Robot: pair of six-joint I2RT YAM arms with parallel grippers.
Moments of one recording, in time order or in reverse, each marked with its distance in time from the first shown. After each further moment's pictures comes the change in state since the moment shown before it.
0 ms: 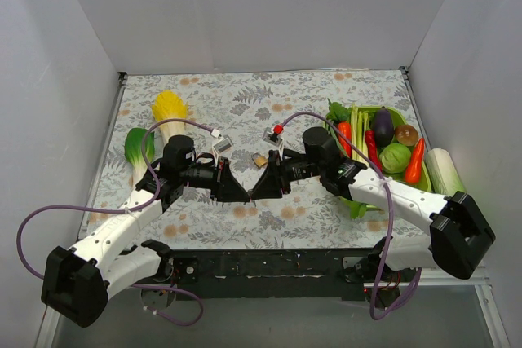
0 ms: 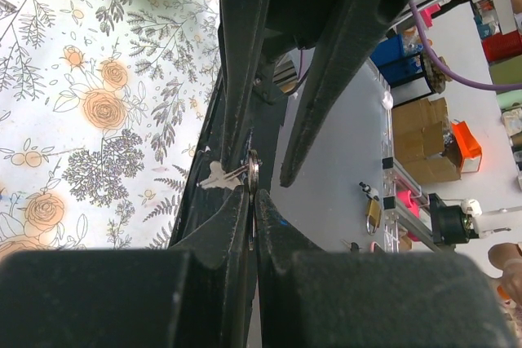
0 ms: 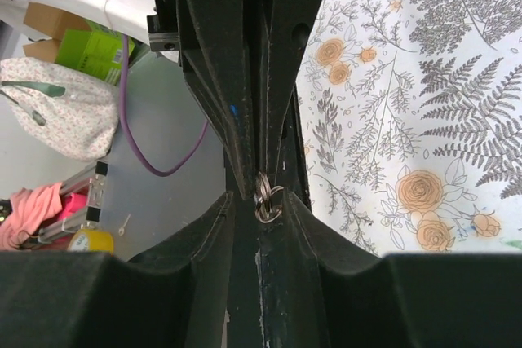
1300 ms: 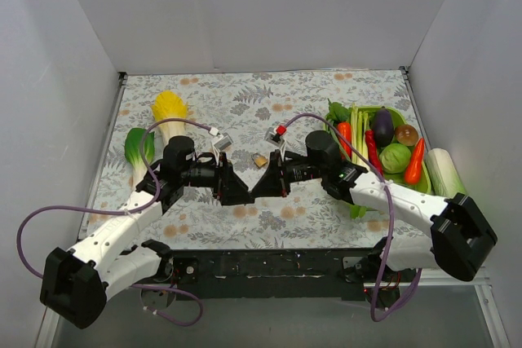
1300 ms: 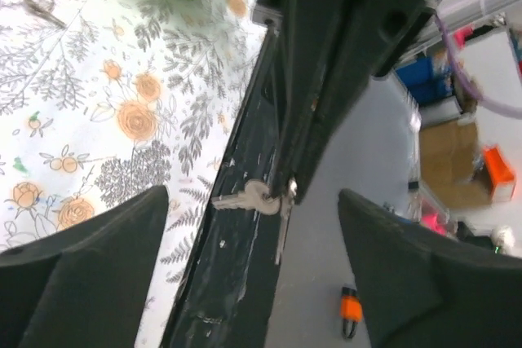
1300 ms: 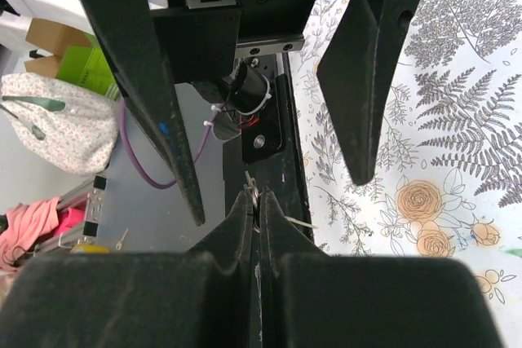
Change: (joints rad) left arm -0.018 -0.005 -0.002 0.016 -0.087 -0.006; right arm 0.004 -0.002 -0.046 0.108 0.027 0.057
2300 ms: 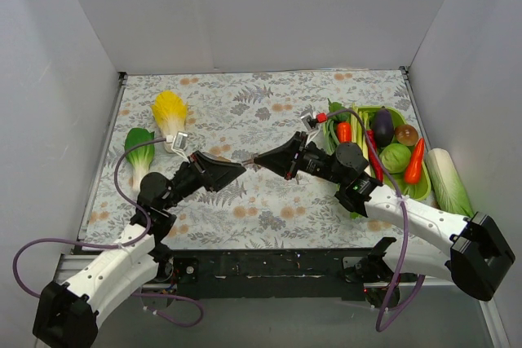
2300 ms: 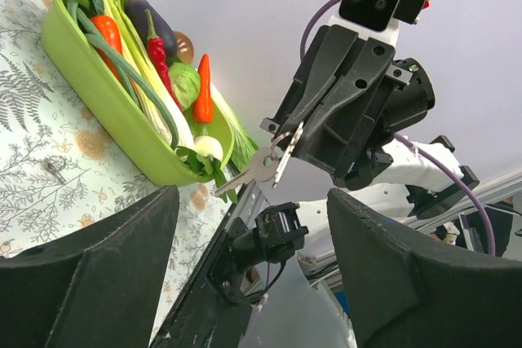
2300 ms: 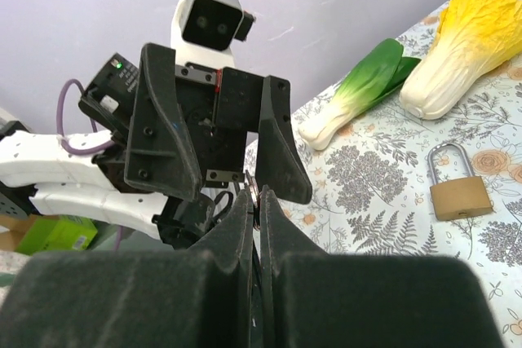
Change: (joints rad) left arm -0.005 -0.293 -0.331 0.733 -0.495 -0.699; right arm 0.000 -0.174 -0.133 0.378 0.416 0.172
